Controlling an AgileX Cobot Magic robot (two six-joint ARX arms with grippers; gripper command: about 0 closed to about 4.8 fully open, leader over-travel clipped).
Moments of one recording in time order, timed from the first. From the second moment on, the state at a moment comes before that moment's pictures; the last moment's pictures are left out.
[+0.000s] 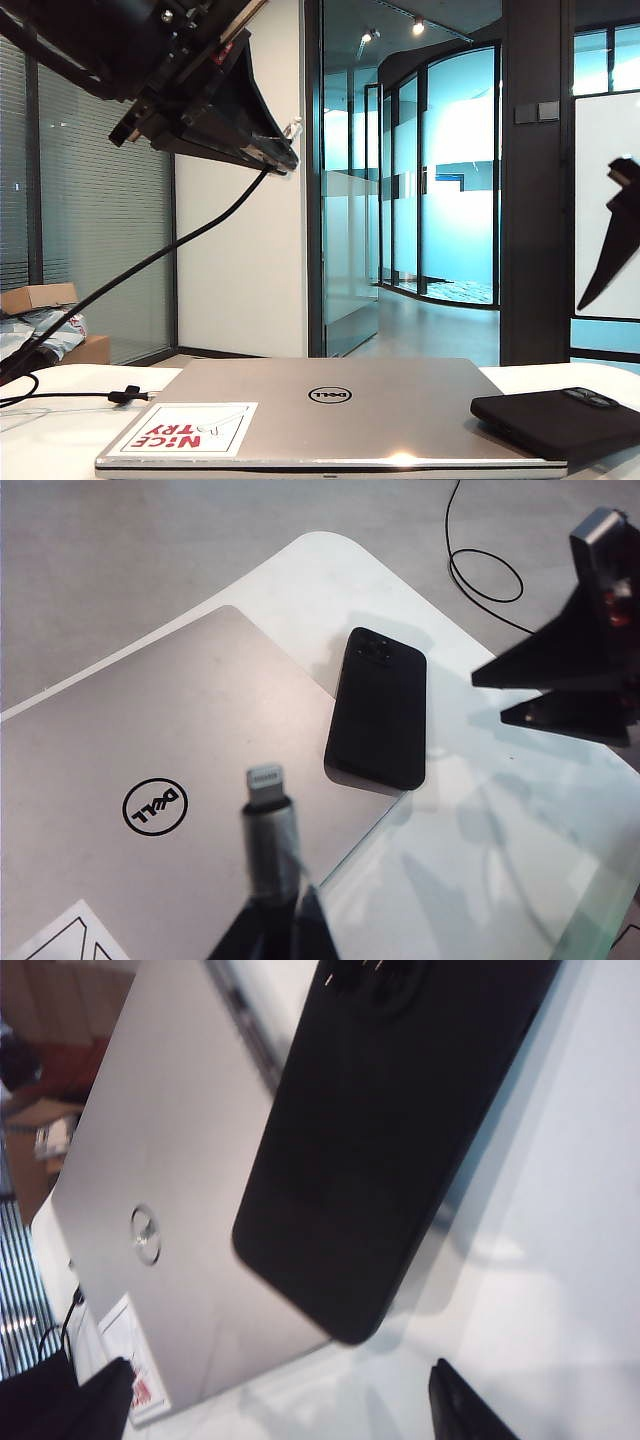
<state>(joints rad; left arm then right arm) -0.72 1.21 0.73 -0.04 0.20 -0.11 0.11 1.09 0.34 -0.06 -0.32 0.97</state>
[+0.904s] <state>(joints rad) -0.72 1.21 0.73 -0.04 0.20 -0.11 0.03 1.59 0.34 0.41 -0.44 1.03</state>
